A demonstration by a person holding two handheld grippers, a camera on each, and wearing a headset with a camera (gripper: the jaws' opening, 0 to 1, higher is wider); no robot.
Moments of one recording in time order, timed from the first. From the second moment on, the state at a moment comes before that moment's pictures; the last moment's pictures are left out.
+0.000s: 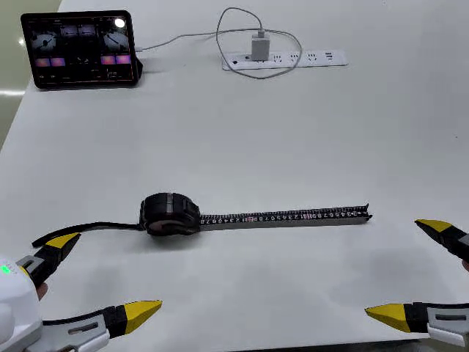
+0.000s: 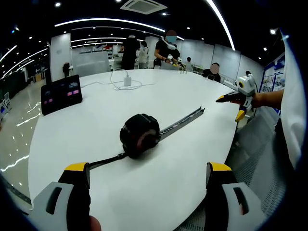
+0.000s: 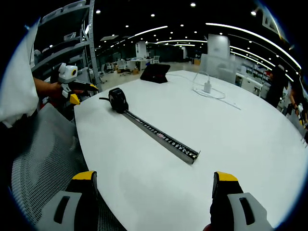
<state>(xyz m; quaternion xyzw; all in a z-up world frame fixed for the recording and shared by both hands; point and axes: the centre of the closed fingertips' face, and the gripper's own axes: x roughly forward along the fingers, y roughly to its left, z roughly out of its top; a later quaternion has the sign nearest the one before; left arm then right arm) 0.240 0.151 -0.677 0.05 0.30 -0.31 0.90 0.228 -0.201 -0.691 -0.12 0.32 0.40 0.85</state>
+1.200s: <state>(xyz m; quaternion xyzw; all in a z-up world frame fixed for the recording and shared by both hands) 0.238 0.150 -0.677 0.05 0.30 -0.31 0.90 0.227 -0.202 -0.695 -0.11 0.33 0.40 0.85</state>
